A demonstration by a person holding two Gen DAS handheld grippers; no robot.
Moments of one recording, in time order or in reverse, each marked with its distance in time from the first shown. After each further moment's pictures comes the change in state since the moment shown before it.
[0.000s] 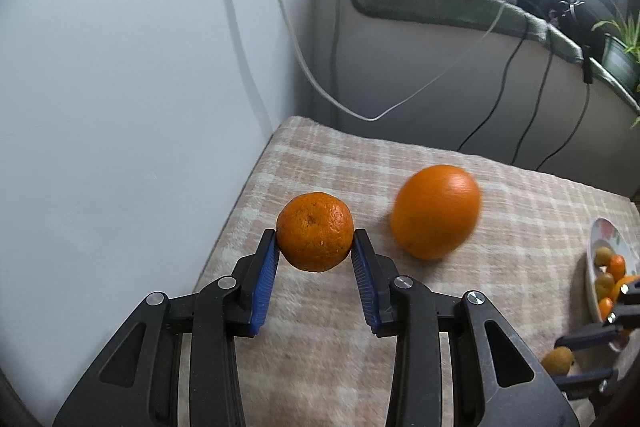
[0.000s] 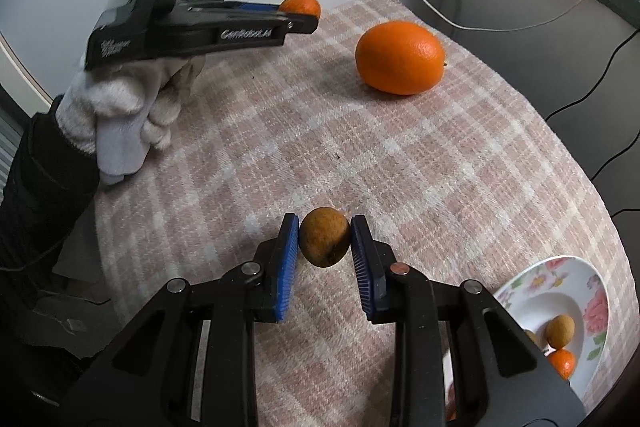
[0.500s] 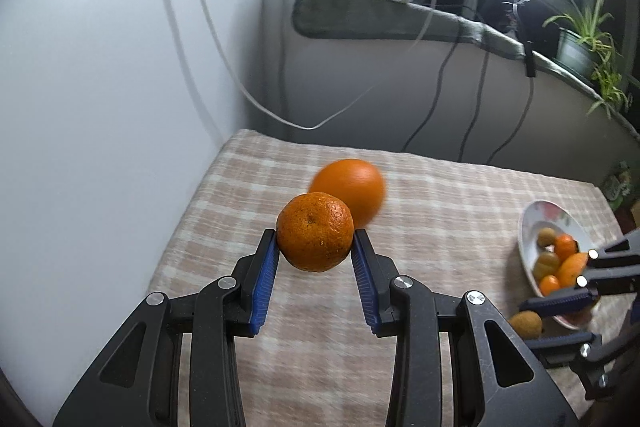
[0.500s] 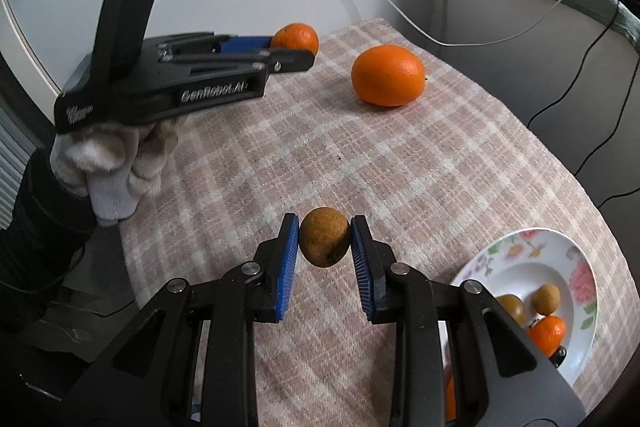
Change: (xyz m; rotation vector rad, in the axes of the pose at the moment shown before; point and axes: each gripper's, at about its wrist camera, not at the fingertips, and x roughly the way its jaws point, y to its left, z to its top) left arm -0.049 -0.047 -0.015 0.051 -0.049 -0.095; right arm -0.043 0.001 -0.017 0.026 -0.080 0.002
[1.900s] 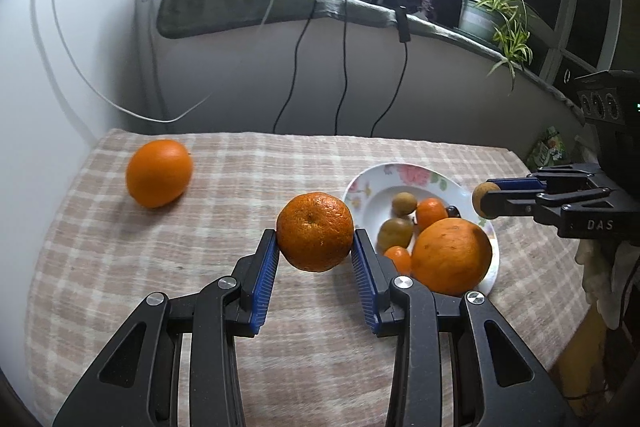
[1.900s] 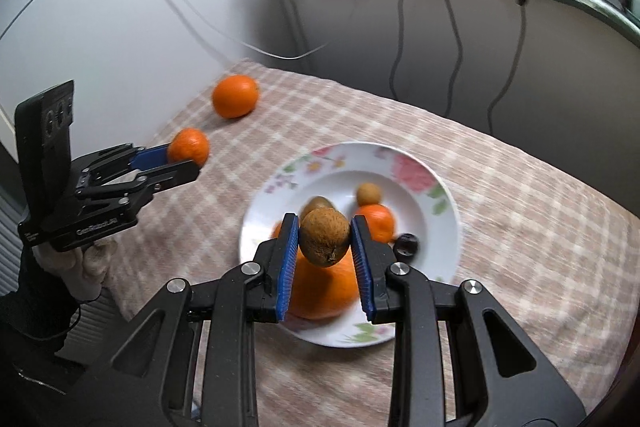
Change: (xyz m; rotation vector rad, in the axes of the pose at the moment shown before) left arm -0.021 -0.128 -0.029 0.087 0.022 -0.239; right arm -0.107 -0.109 -0.096 0.308 -0.158 -0.145
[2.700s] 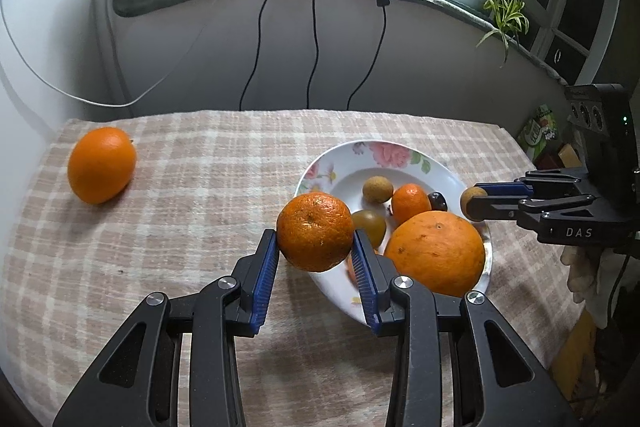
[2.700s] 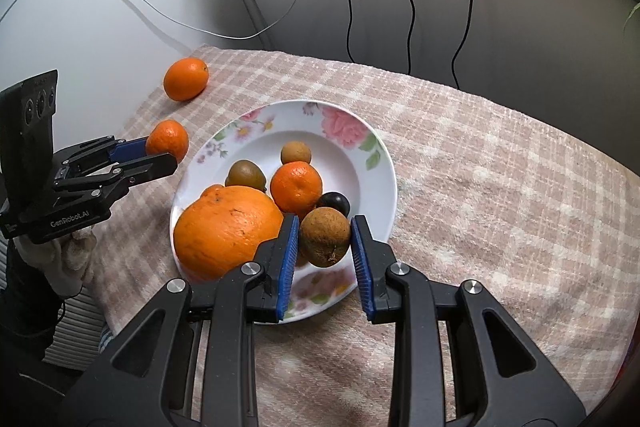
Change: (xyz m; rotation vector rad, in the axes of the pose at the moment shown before) left arm 0.039 -0.026 0.005 0.024 0.104 -0.057; right arm 0.016 -0.052 -0.027 0.074 0.058 -0.027
